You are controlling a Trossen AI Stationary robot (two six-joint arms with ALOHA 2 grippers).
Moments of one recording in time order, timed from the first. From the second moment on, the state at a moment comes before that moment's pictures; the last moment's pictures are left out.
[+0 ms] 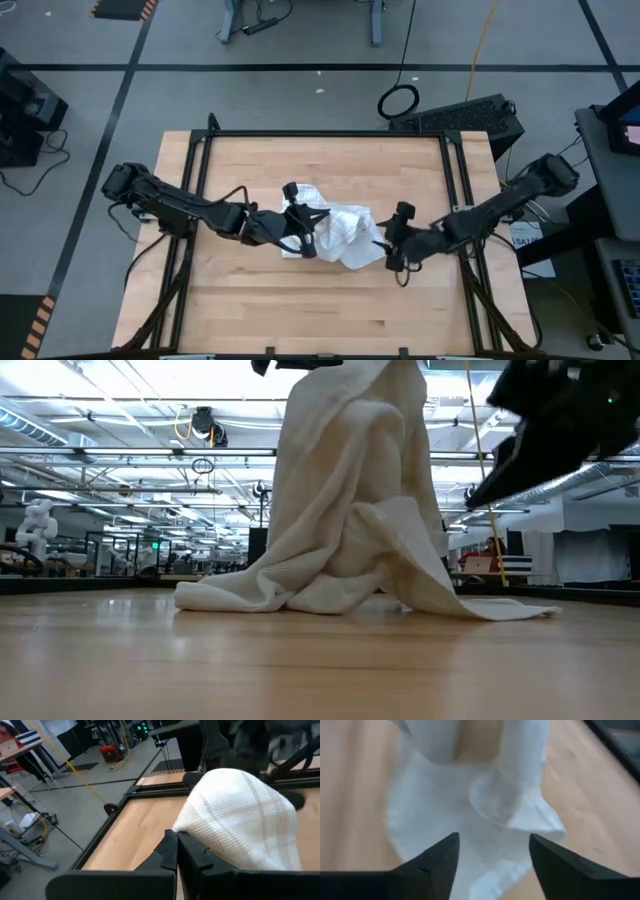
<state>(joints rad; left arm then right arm) -0.29 1.51 1.13 0.06 -0.62 0.09 0.47 1.24 0.59 -0.22 0.64 0.41</state>
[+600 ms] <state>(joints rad) -0.29 1.51 1.13 0.05 -0.61 0.09 0.48 1.61 0.59 0.15 0.99 0.11</state>
